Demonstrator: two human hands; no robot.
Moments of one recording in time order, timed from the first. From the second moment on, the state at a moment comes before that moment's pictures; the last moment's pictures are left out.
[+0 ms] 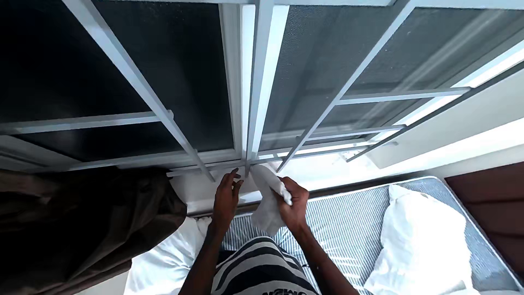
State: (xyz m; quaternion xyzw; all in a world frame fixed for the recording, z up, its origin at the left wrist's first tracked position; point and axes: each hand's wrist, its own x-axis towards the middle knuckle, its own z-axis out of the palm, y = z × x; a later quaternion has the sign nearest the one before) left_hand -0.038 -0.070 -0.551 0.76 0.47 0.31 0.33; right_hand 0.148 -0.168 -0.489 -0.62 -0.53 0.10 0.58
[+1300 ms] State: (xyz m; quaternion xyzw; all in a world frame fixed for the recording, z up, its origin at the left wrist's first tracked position) left_hand 0.009 -0.073 -0.109 0.81 -0.06 0.54 0.24; right_hand 0.117 -0.093 -0.214 -0.37 -0.44 -0.30 0.76
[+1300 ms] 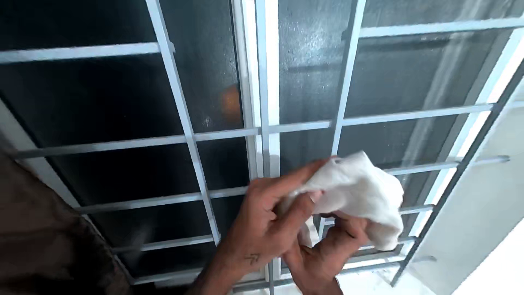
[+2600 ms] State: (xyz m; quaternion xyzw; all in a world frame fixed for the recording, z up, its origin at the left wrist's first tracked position) left_hand -0.096 0.020 0.134 0.69 0.26 0.59 -0.33; right_hand 0.088 -0.019 0.007 -0.53 -0.51 -0.25 0.64
